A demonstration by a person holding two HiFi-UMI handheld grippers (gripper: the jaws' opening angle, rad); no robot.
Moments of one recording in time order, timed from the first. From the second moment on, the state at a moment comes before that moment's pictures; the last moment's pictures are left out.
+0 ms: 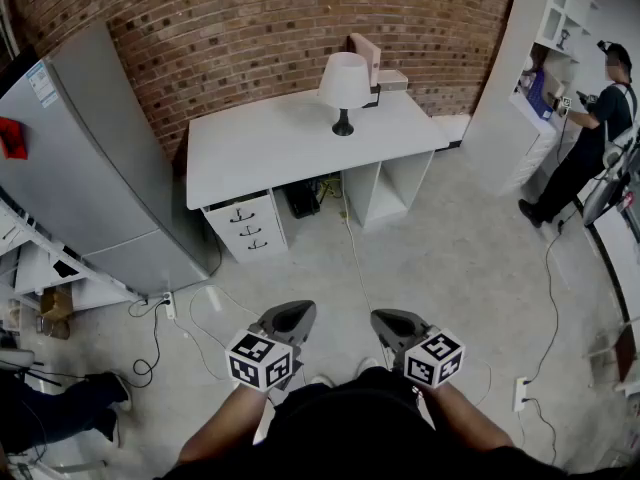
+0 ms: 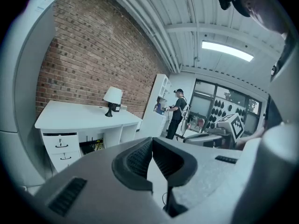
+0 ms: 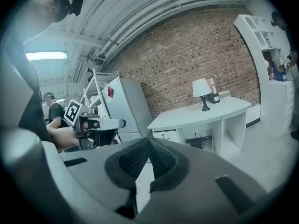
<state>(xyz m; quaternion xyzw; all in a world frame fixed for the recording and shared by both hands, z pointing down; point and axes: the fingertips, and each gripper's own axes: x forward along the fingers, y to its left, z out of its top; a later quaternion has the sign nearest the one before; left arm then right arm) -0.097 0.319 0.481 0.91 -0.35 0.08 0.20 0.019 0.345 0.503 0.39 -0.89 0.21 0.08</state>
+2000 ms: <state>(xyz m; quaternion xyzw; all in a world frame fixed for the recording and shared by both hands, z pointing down) -0.099 0.339 0.469 0.92 -0.32 0.02 0.24 -0.002 0.360 0.467 0.30 -0.91 0.27 -0.06</state>
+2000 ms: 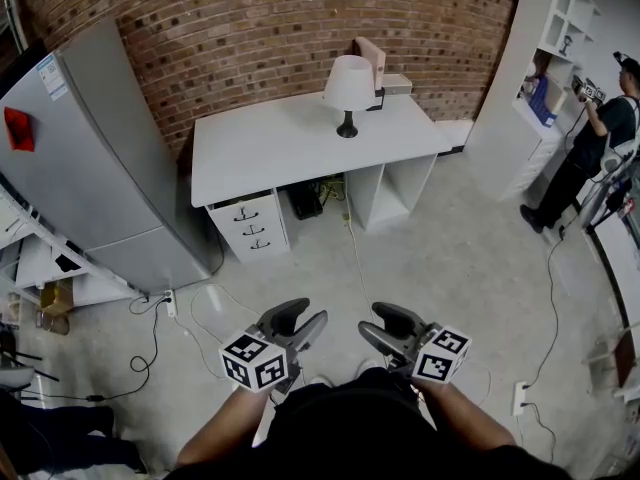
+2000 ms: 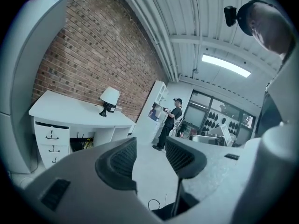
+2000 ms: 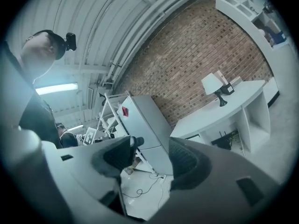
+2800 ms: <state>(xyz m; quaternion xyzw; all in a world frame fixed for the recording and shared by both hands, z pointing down) -0.097 0.344 0.464 0.93 -0.30 0.01 0.22 -0.004 0.355 0.460 0.28 -0.90 0.31 -0.13</state>
